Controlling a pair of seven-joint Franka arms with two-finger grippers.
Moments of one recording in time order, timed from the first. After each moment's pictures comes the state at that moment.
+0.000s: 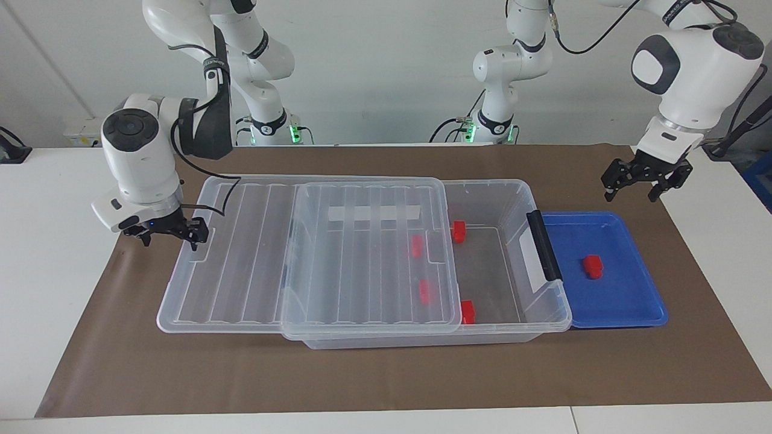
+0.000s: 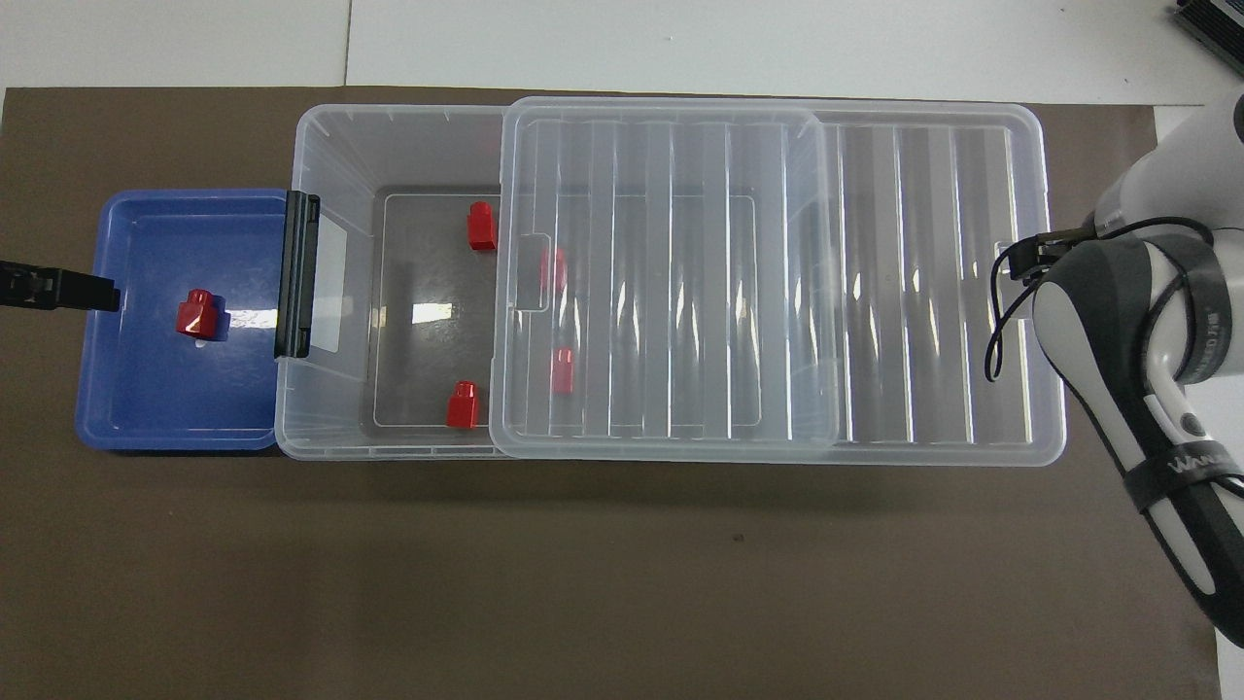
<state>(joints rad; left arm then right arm) 0.11 0.02 -0.03 -1.81 0.03 1.95 0.21 0.03 0.24 -0.07 -1.68 -0.28 1.90 0.07</state>
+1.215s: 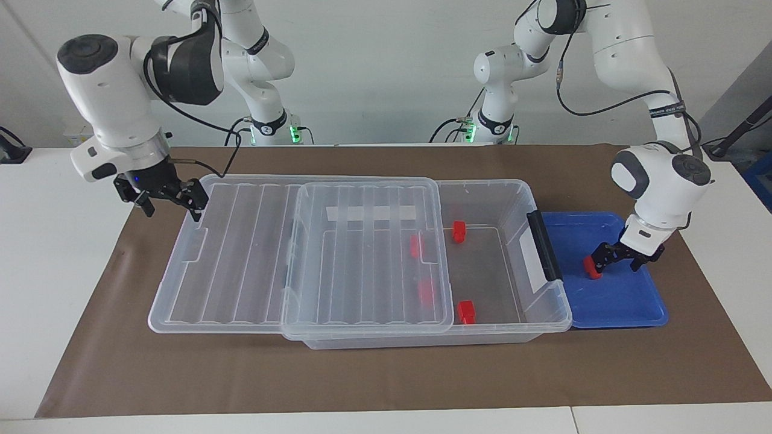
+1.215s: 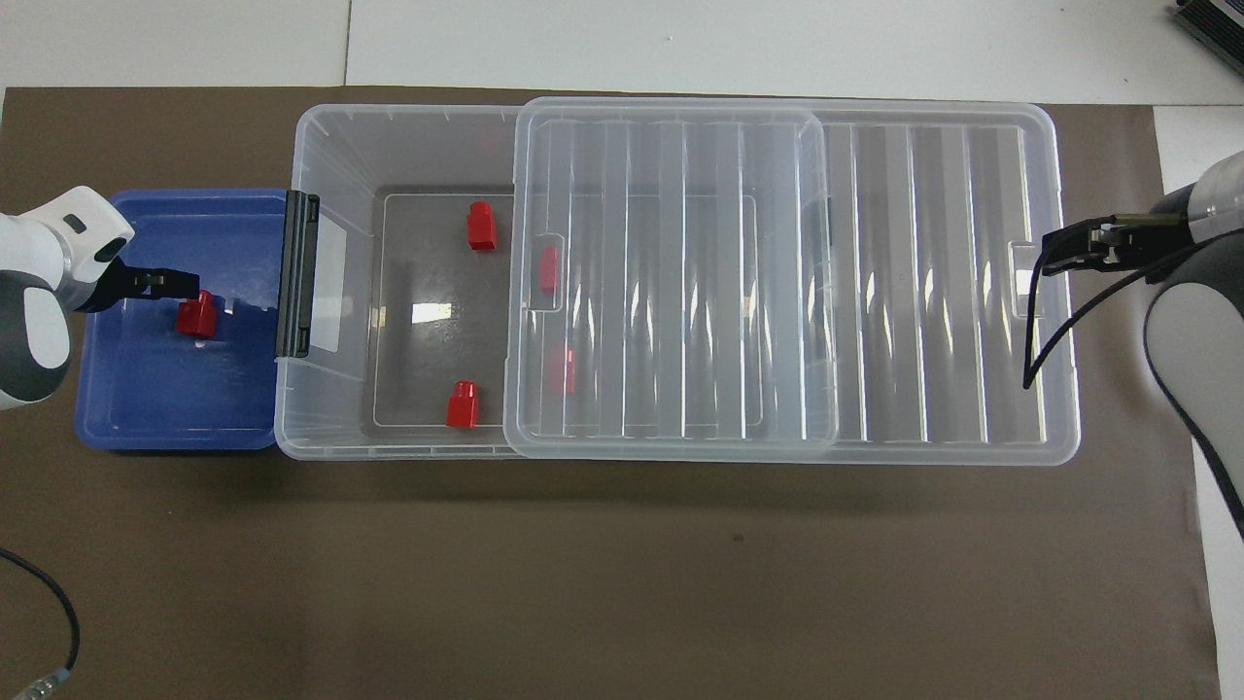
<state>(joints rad) 0.20 0.36 -0.04 -1.88 0.03 2.39 0.20 0.03 0.07 -0.06 -1.64 -0.07 1.78 0.11</state>
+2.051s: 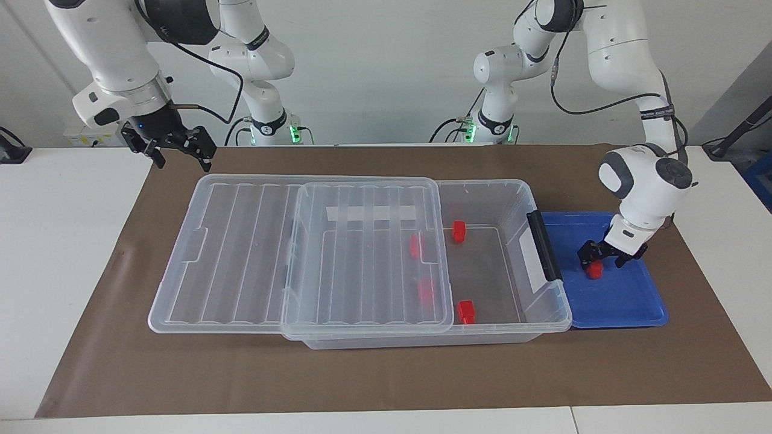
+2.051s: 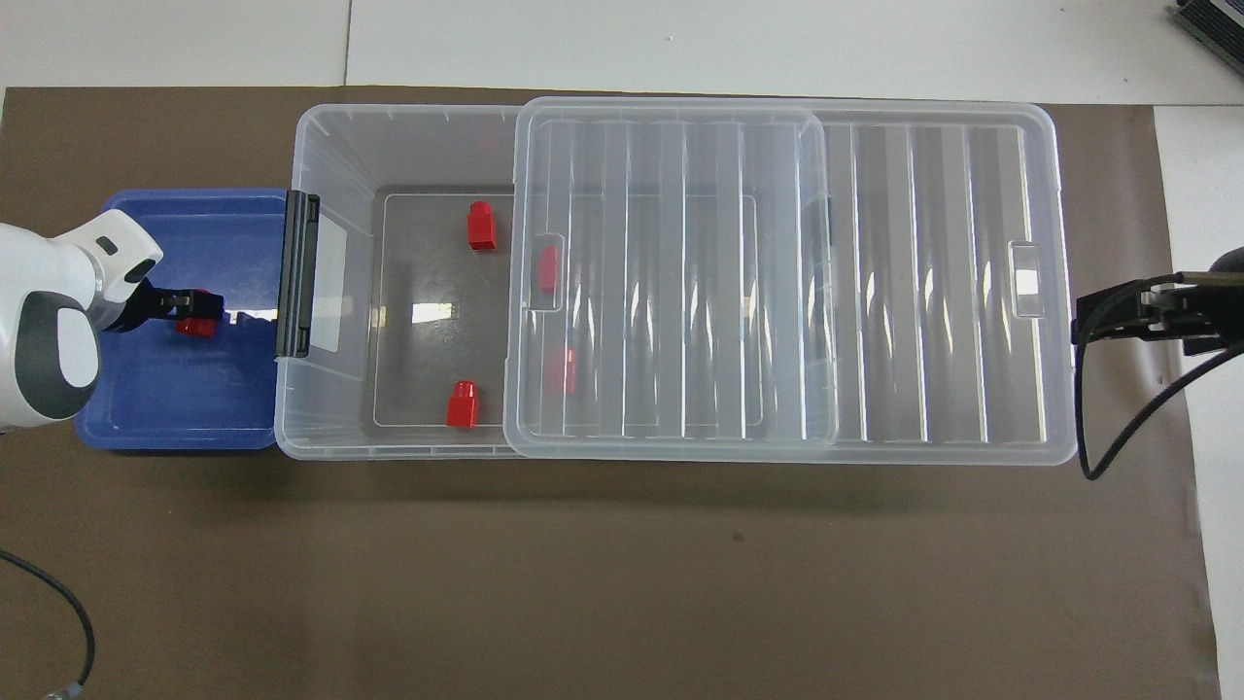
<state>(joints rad) 0.19 0.34 -0.04 -1.96 0.03 2.41 0.19 0.04 -0.04 -0.06 -1.63 -0.03 1.56 0.10</state>
